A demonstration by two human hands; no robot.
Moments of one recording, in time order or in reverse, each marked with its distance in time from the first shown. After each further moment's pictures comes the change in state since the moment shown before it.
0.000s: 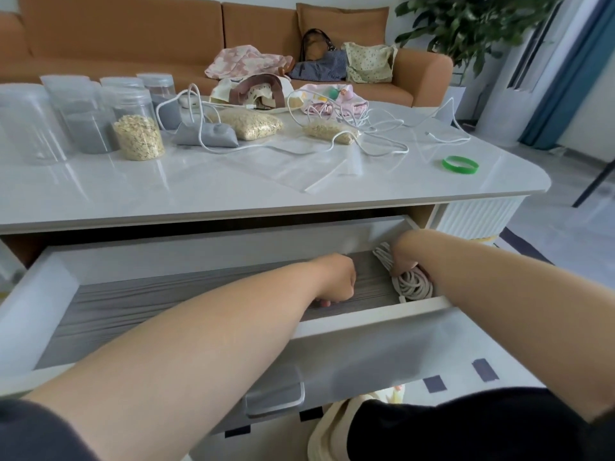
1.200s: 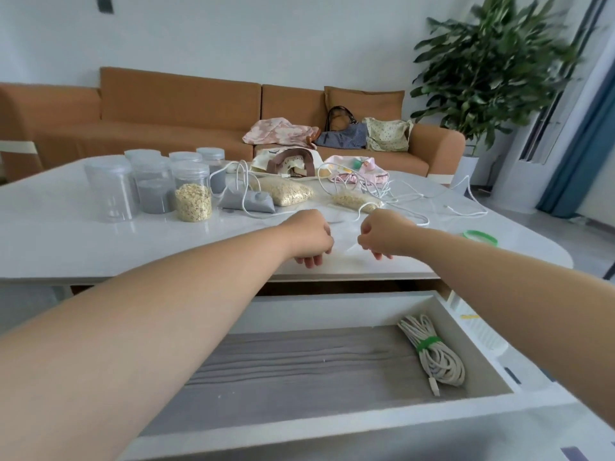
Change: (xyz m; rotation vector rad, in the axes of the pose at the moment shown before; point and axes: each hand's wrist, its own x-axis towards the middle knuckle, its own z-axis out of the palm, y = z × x) left_hand -0.066 -0.035 -0.142 -0.268 0.443 -0.113; right_hand -0.050 -0.002 -0.118 0.676 0.646 -0.353
